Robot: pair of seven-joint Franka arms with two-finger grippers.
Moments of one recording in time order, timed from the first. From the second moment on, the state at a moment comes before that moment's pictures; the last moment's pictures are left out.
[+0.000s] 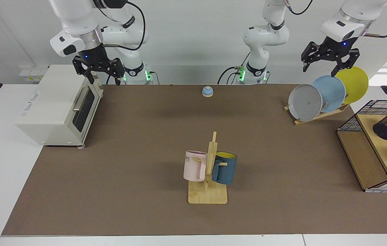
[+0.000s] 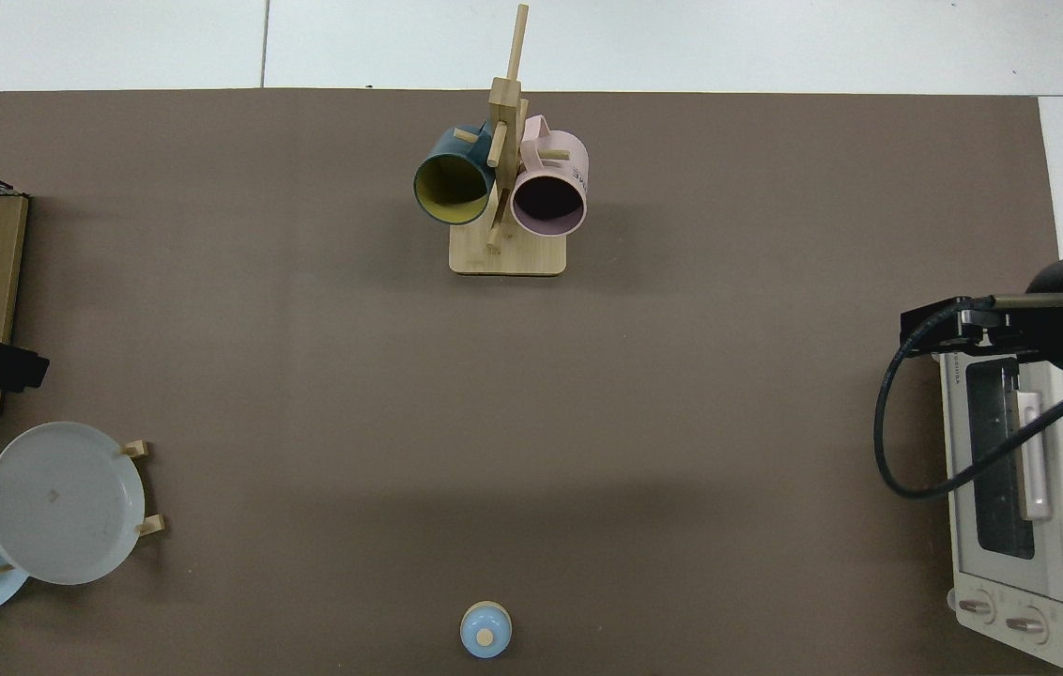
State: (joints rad) left arm 0.00 0.00 -0.05 -1.38 0.01 1.34 0.27; right arm 0.04 -0.04 0.06 -1.57 -0.02 1.50 0.19
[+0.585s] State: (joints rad) left arm -0.01 -0.02 -0.04 -1.42 0.01 1.34 0.27; right arm 0.04 -0.04 0.06 -1.57 -0.02 1.50 0.19
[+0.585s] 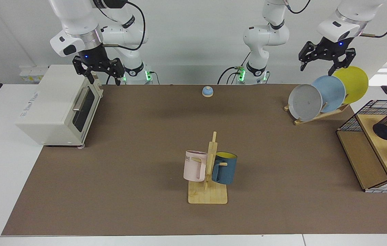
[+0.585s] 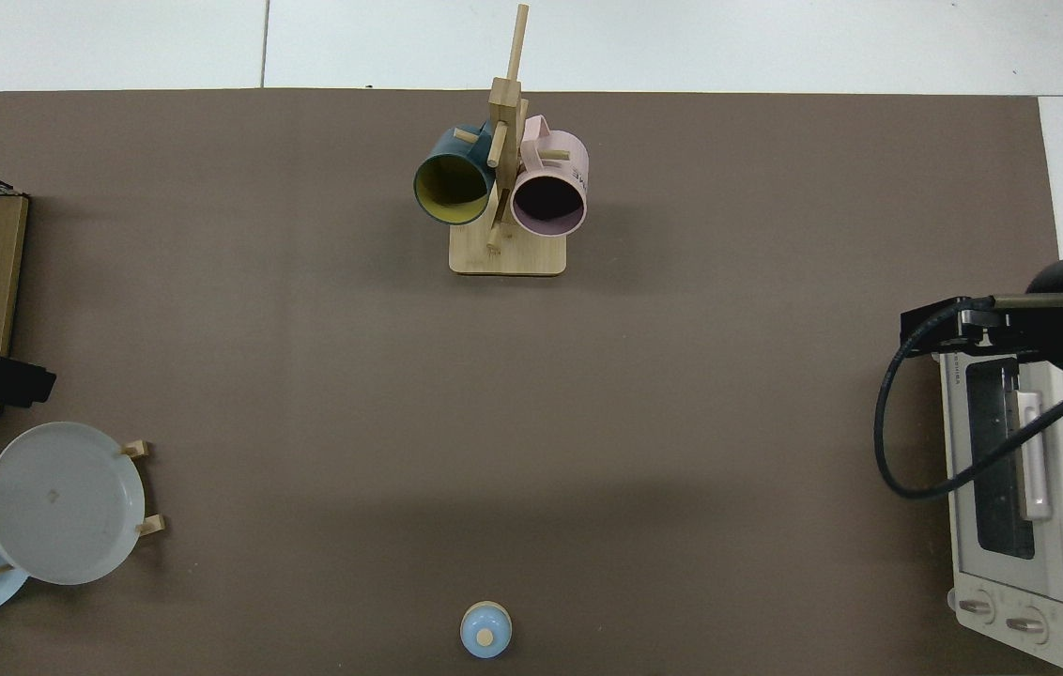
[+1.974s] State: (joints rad) left arm -0.01 0.00 -0.02 -1.43 -0.01 1.45 0.20; right arm 0.04 -0.04 0.06 -1.57 -0.02 1.50 0.19
